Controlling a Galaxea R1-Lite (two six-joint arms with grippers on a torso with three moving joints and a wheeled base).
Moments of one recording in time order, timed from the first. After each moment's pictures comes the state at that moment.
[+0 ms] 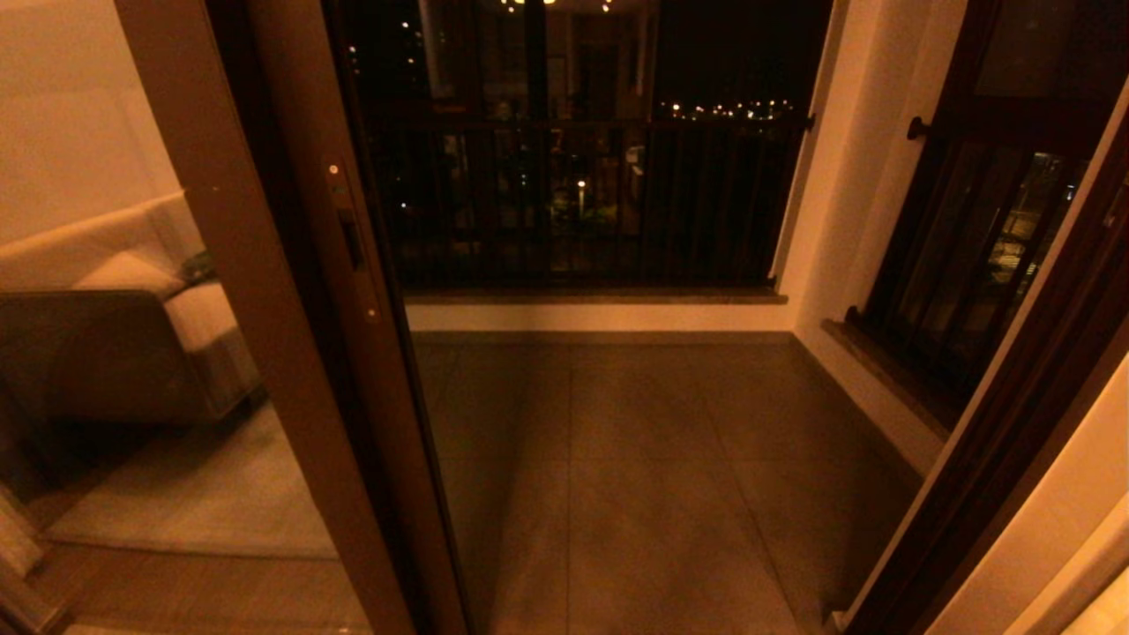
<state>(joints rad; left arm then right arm) 0.00 0.00 0.00 -0.12 -0.01 -0.02 0.00 0.00 0.00 0.01 -0.01 0.03</state>
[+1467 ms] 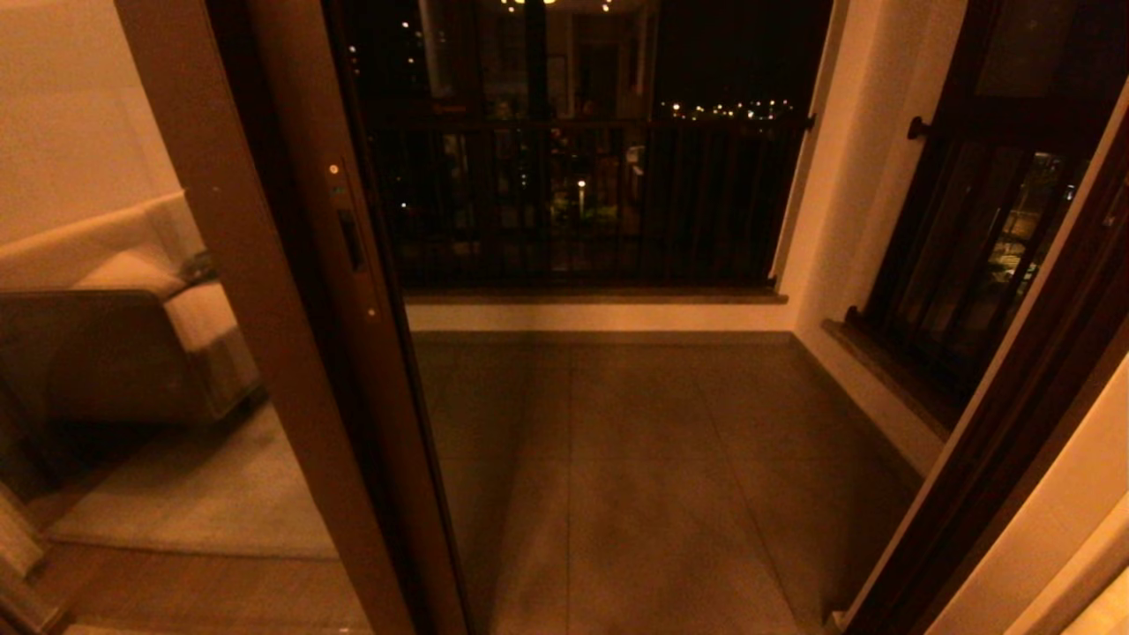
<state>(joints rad) 0.00 0.66 -0.67 -0.09 -0.29 0.00 0.00 0.00 0.00 0.01 -0.01 0.03</state>
